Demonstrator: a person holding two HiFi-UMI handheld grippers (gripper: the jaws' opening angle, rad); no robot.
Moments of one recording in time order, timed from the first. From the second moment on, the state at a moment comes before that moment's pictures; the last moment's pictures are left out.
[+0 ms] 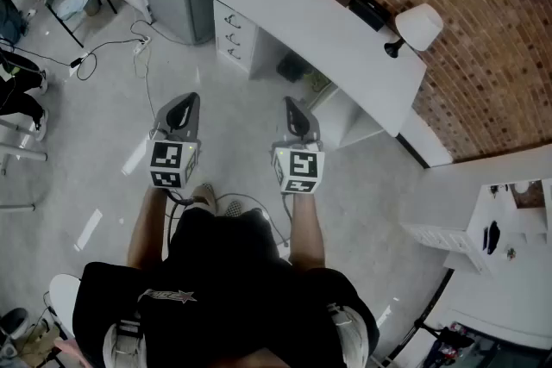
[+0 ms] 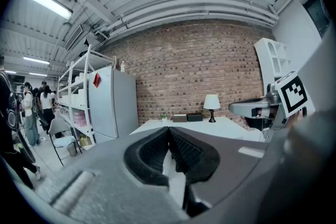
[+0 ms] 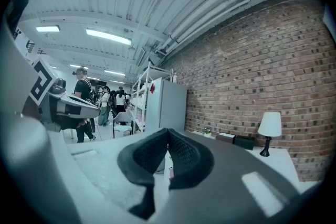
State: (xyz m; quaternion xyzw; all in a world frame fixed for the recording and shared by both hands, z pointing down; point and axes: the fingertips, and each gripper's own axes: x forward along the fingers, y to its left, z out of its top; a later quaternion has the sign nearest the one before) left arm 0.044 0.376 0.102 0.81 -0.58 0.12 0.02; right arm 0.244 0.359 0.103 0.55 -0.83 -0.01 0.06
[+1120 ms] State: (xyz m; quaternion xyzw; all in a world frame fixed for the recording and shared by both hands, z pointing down) left arm -0.033 0.185 0.126 0.84 -0.52 0.12 0.05; right arm 0.169 0.195 0.119 0.61 -0.79 0.02 0.07
